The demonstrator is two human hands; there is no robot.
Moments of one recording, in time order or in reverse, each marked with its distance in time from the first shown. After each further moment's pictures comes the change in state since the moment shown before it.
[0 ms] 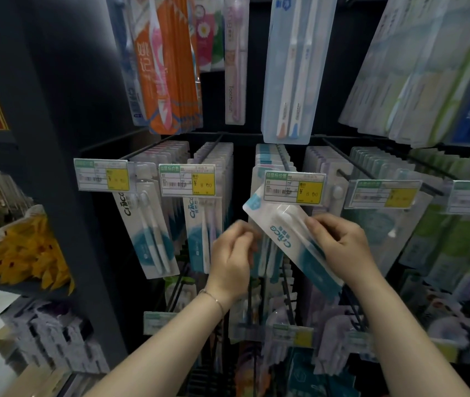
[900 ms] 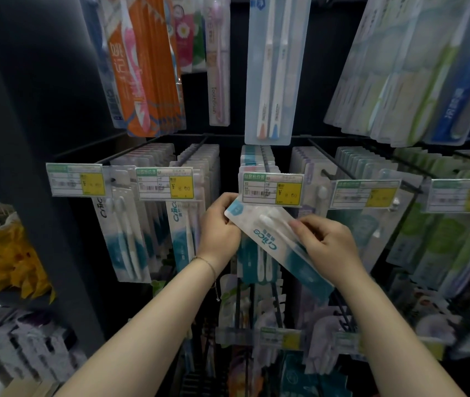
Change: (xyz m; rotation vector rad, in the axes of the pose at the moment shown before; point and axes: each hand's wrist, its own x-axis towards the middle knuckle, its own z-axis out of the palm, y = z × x) left_hand 0.052 0.003 0.011 0.045 0.021 -0.001; right_hand 0.002 0.002 -0.005 -0.116 -0.012 -0.059
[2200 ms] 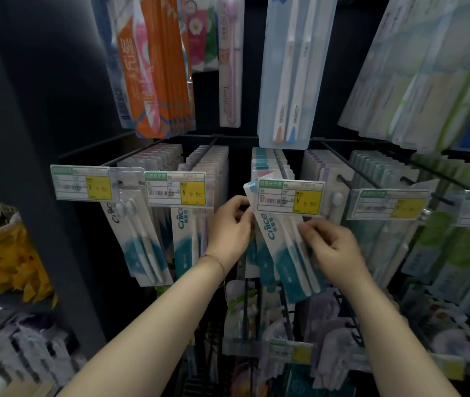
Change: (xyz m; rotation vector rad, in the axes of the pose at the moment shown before) left_hand 0.018 -0.008 -0.002 0.157 -0.034 -0.117; right_hand 0.015 0.015 0.021 0.287 -0.027 0.025
